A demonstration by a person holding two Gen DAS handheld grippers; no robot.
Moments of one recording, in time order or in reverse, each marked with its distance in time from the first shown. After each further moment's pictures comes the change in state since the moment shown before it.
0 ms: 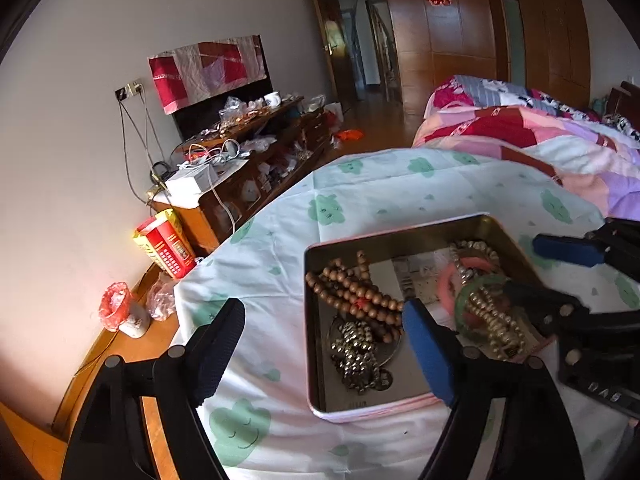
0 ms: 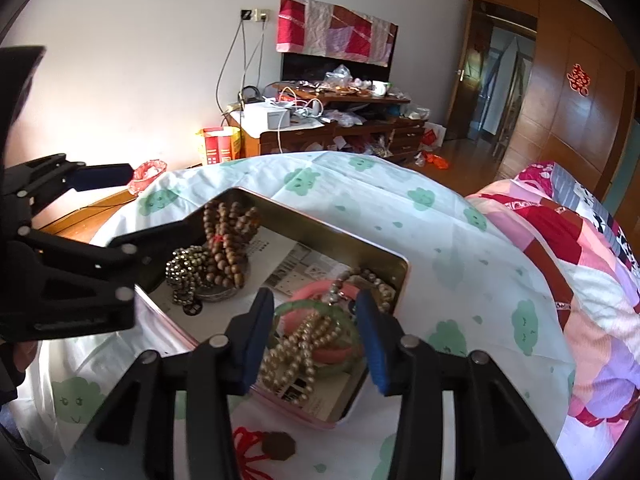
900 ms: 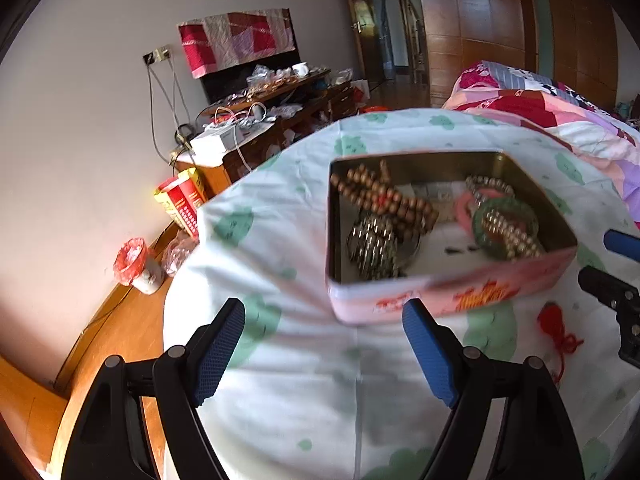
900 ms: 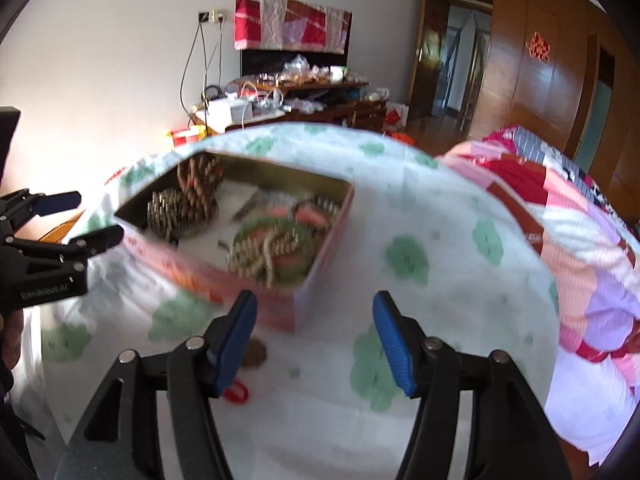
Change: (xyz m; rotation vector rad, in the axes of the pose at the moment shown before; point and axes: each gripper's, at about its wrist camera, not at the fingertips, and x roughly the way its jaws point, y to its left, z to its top) left arm -0.013 -0.002 -0.070 -0.080 0.088 0.070; right arm -0.027 -0.013 -0.063 0.123 0.040 -0.071
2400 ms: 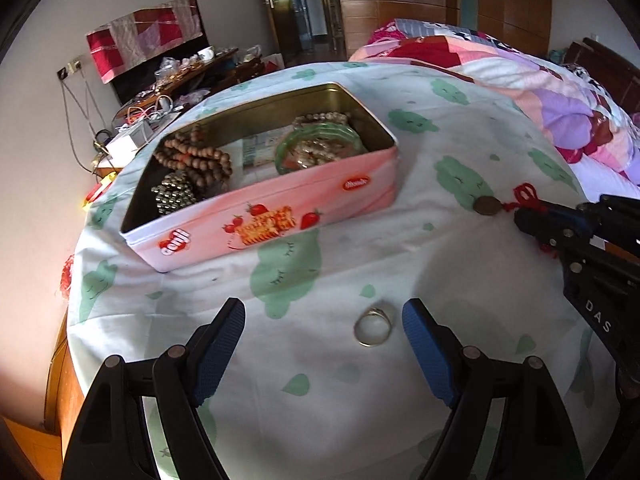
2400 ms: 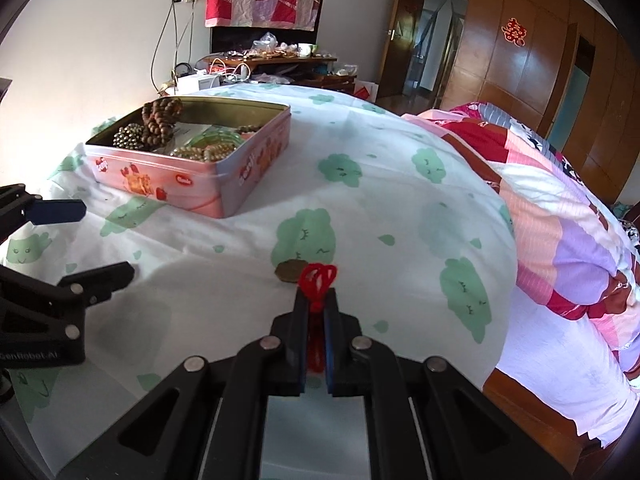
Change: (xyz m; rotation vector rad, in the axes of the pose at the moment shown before) left arm -0.020 -0.113 -0.030 0.184 0.106 -0.239; right arm -0.023 -0.031 -0.060 0.016 0.059 -0.116
